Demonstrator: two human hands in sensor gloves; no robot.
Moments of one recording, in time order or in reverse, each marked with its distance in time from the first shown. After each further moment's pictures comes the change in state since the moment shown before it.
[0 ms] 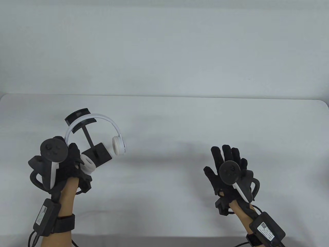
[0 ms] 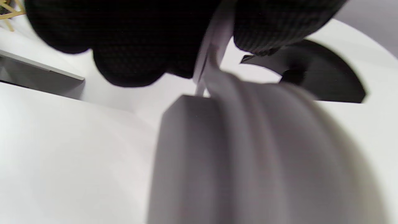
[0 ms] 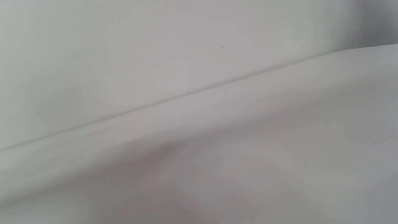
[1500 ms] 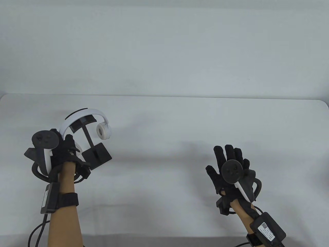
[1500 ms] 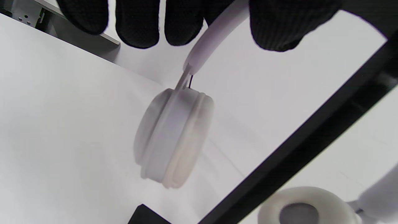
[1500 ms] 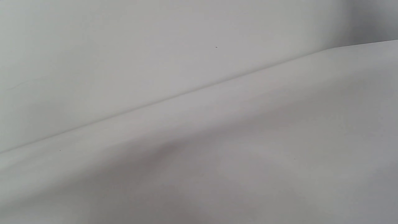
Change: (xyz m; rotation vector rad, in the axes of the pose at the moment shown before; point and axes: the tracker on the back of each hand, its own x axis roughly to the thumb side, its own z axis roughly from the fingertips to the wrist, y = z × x) left_hand -0.015 -0.030 -0.043 -0.096 0.151 0.130; right_hand -0.006 0.000 -0.004 0.003 0.033 -0.011
